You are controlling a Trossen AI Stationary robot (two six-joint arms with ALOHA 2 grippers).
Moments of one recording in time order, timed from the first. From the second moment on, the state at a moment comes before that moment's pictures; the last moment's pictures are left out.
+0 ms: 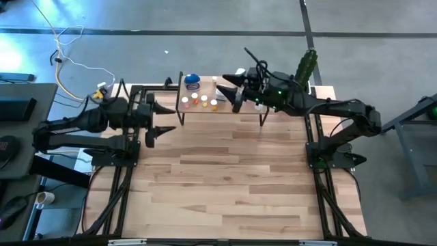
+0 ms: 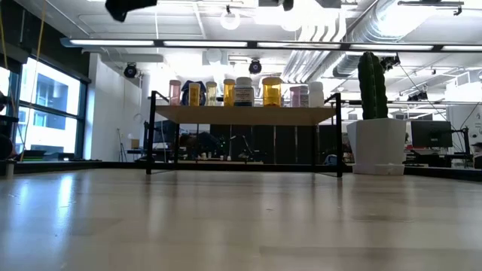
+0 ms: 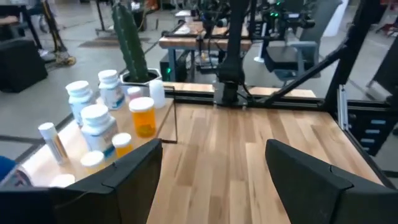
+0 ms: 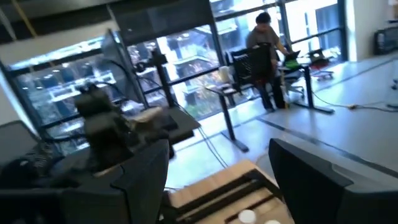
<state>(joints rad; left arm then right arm) 0.26 0.64 0.79 -0.35 0.02 0.01 -0.20 1.43 1.33 0.18 0.14 0.27</state>
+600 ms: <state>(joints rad) 0.25 0.32 0.33 -0.16 0.02 -0.09 -0.15 1.19 1.33 0.10 0.09 0.40</state>
